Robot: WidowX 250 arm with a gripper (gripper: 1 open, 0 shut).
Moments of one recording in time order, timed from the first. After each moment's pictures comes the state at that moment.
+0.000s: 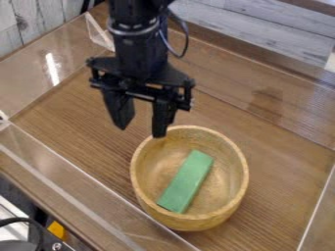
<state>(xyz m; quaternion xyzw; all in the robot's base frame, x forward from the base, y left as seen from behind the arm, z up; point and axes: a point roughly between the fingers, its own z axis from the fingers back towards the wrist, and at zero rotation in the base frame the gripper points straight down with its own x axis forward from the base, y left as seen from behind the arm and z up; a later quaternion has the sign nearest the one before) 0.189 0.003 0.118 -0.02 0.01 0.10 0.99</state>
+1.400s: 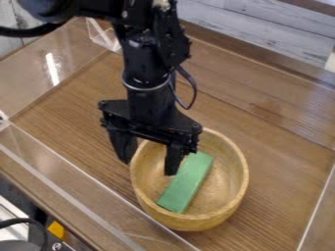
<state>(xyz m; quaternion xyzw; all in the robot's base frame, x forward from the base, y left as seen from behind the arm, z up) 0.181 -0.016 0.079 0.00 0.01 0.10 1.00</state>
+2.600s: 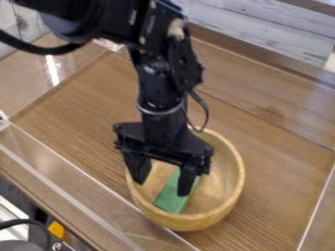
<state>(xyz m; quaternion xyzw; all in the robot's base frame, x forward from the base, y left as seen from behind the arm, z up) 0.176 -0.032 0.057 -0.02 0.04 0.10 0.99</state>
